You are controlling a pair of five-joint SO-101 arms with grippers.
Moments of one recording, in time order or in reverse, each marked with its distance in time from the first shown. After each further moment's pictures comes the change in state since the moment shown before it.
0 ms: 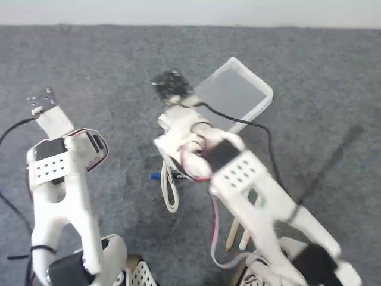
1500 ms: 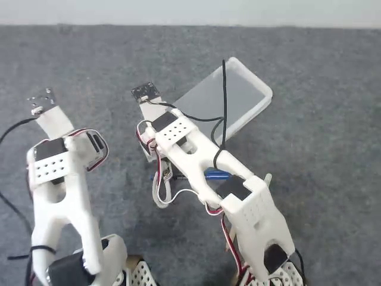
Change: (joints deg) left arm 0.0 0.0 0.0 0.0 0.2; right arm -0.6 52.5 -38.2 13.4 -7.4
